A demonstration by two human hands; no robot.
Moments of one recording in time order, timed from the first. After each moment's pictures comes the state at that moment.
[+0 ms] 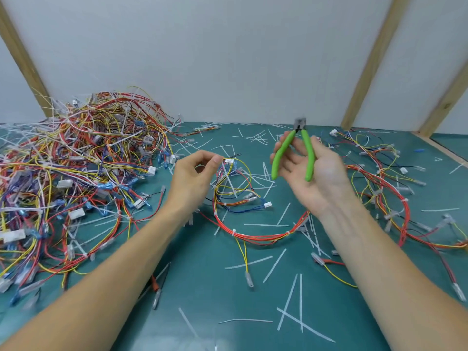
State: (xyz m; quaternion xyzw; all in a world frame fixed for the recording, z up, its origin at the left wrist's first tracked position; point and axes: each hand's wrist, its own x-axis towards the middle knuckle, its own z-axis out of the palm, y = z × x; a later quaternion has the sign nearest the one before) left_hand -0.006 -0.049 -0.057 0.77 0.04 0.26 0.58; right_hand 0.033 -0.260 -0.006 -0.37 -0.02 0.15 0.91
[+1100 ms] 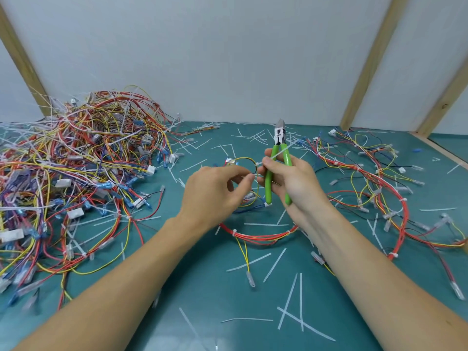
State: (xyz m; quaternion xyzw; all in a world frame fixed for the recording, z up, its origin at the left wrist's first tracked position) left_hand -0.030 -0.086 -0.049 0.89 -0.07 0.33 0.30; right_hand 0.027 -0.241 -0.033 -0.56 -0.08 0.11 0.82
